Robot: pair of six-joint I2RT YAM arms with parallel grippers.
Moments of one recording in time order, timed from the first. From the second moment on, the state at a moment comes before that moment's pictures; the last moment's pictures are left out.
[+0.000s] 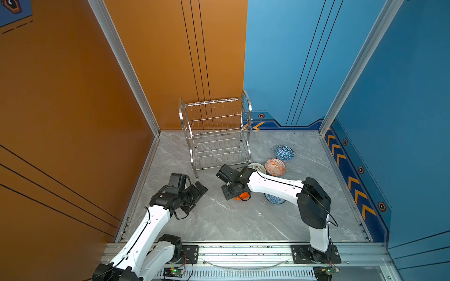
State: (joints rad) left arm -0.19 0.92 0.64 -0.72 0.31 -1.01; right arm 0.99 1.95 1.56 -0.80 0.06 0.54
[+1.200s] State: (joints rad) left arm -0.11 1.07 0.89 -0.74 0.31 -1.06; right arm 0.75 1.91 1.41 0.01 -0.41 0.78
